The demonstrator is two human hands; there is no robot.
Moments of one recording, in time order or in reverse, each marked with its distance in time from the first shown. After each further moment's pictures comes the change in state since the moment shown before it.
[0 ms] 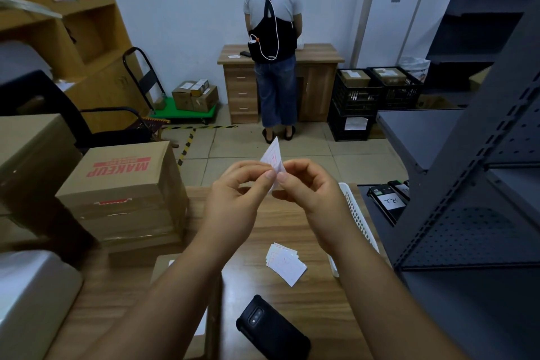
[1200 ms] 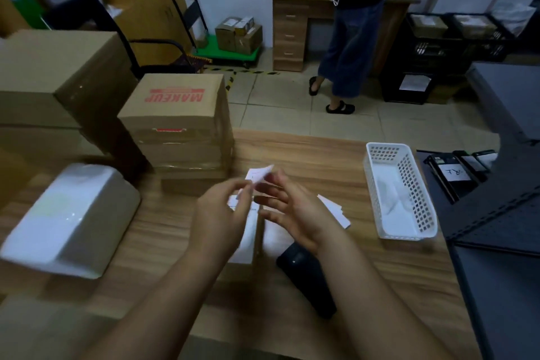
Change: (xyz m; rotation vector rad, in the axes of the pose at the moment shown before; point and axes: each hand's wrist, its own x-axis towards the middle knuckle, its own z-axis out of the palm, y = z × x) left_hand -0.081 -0.116 -0.089 0.490 0.186 -0.131; right_hand -0.026 0.125 0.084 0.262 -0.205 0.717
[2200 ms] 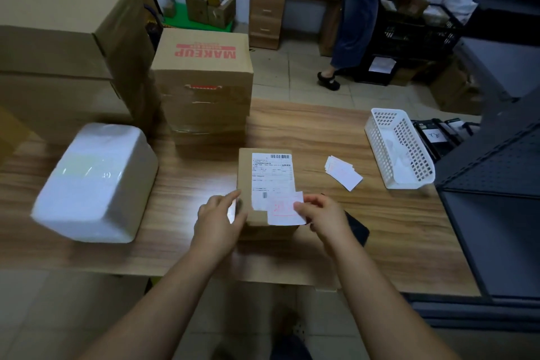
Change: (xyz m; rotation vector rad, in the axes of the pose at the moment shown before) left_hand -0.065 -0.151 -0.066 0.140 -0.435 -0.323; right_hand -0.031 0.127 0.046 -0.475 0.656 0.044
